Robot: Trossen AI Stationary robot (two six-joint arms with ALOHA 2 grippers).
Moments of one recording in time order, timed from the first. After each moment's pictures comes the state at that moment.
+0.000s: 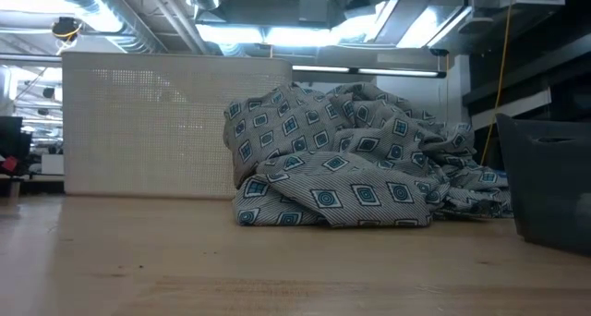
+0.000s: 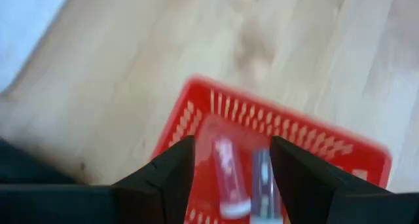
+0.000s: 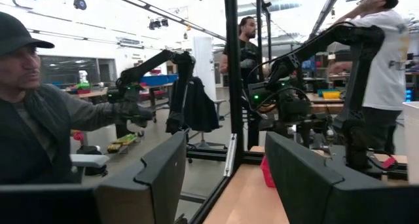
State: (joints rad) left arm -1.28 1.28 0.89 -1.17 -0.55 -1.70; right arm 0.82 1.02 0.26 1.01 0.38 -0.01
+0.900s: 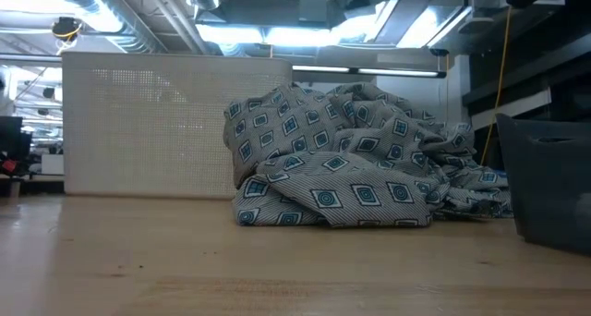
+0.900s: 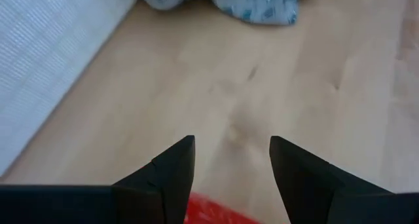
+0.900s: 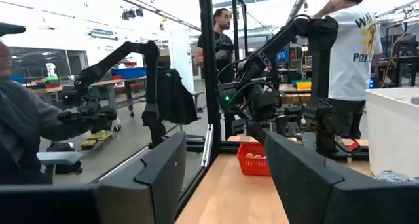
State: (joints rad) left arm -1.11 1.41 0.89 -1.00 -0.79 -1.49; right arm 0.82 1.02 0.26 0.97 0.48 -0.01
